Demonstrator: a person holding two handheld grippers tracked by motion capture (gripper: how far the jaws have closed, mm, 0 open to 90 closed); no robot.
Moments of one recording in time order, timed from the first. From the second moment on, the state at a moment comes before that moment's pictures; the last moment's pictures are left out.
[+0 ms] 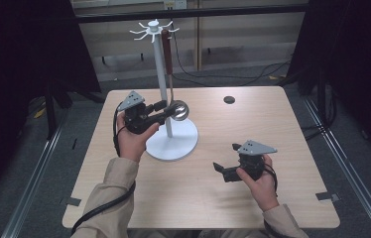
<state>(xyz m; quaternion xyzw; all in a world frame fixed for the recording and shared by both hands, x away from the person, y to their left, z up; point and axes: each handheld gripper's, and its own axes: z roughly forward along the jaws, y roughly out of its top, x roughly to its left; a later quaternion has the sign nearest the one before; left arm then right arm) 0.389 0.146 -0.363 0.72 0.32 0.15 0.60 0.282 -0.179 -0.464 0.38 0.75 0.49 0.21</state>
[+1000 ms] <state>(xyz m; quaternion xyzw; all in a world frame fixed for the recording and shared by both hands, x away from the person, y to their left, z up) 0.350 0.174 -0.414 0.75 0.33 0.16 0.55 0.280 -0.182 -0.465 0.39 0.75 0.49 0.21</state>
